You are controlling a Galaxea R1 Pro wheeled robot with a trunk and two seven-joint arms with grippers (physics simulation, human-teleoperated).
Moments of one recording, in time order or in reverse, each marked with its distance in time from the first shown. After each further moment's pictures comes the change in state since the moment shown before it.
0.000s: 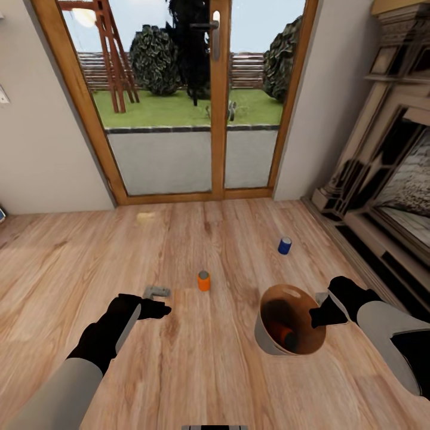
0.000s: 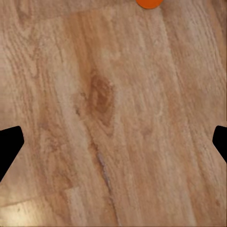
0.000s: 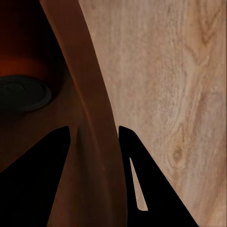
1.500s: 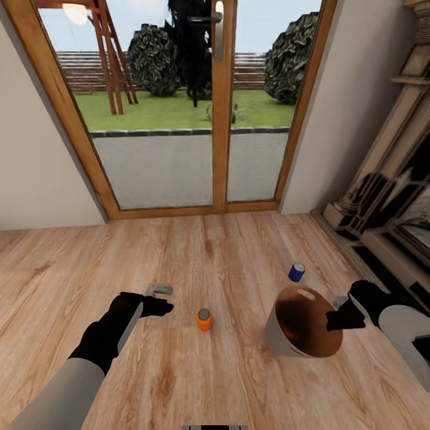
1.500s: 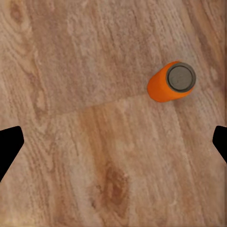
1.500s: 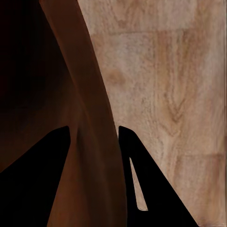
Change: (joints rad) left arm 0.003 -0.011 -0.005 -0.034 -0.005 0.001 0.005; right arm 0.007 -0.097 0.004 0.016 0.015 -0.048 0.110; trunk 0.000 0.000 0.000
